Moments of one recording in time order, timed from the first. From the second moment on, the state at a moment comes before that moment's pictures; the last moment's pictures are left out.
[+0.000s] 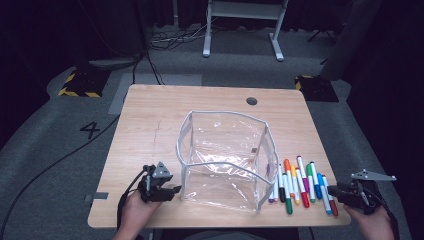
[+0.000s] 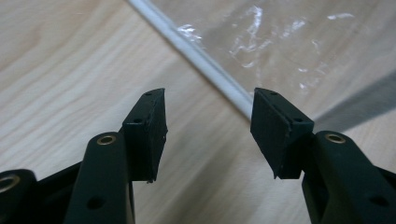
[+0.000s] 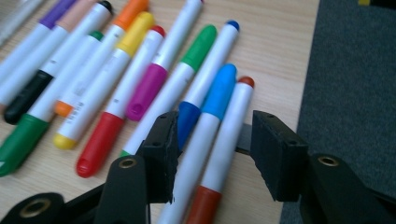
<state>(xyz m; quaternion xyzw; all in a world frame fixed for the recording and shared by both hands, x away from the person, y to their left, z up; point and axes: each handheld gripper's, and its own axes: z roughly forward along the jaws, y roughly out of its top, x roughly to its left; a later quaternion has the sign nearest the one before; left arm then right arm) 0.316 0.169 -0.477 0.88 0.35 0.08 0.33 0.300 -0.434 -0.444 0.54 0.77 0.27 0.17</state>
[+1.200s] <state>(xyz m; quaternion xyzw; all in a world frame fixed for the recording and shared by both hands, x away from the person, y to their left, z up) 0.337 0.198 -0.493 0.87 0.35 0.13 0.31 0.306 -0.436 -0.420 0.55 0.77 0.29 0.16</state>
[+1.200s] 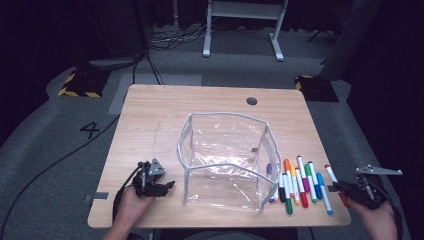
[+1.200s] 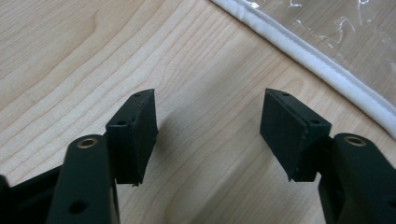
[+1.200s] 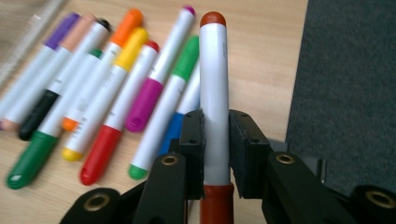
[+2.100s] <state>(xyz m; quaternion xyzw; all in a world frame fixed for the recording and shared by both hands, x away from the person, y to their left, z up) 0.339 0.224 -0.503 0.85 0.36 0.14 0.35 0.332 -0.342 -0.270 0.35 0.84 0.39 0.15</state>
